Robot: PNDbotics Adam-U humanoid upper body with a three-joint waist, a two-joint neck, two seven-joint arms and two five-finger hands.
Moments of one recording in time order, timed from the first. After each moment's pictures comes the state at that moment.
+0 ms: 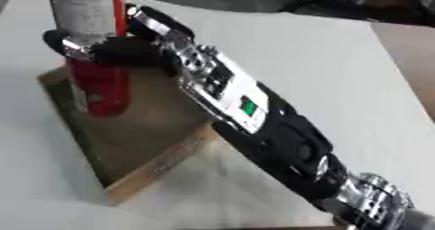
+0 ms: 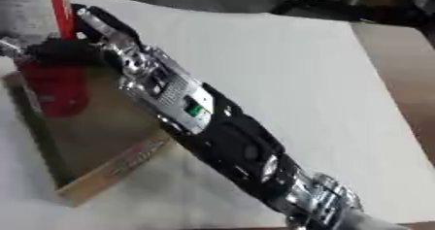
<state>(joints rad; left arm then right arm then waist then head) -0.28 0.38 0.29 -1.98 -0.37 0.25 0.84 -0.85 -0.18 0.45 -1.65 -0.14 0.60 -0.12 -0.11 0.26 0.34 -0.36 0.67</state>
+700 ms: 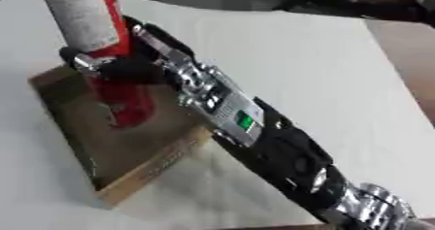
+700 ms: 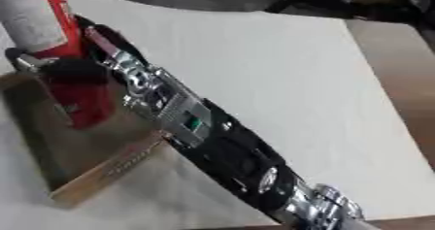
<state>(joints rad) -0.27 0.38 0.29 -1.98 -0.37 0.25 0.84 -0.82 -0.17 0.44 -1.64 0.03 0.54 -0.07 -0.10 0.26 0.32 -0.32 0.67</state>
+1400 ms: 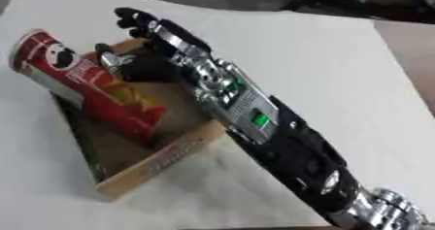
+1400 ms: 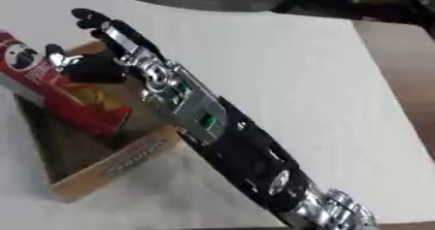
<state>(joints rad) -0.27 0.38 0.29 -1.98 -0.37 0.25 0.84 -0.81 -0.18 0.41 -1.64 0.04 0.50 -0.01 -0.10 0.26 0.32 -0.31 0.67</state>
